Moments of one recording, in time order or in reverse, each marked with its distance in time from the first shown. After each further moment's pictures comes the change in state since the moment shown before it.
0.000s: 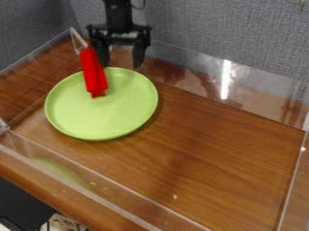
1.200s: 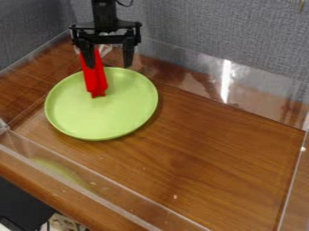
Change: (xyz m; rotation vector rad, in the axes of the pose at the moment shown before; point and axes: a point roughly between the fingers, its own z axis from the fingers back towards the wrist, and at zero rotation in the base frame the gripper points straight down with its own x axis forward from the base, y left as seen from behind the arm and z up) arm -0.018 0.014 0.021 0.020 -0.070 0.186
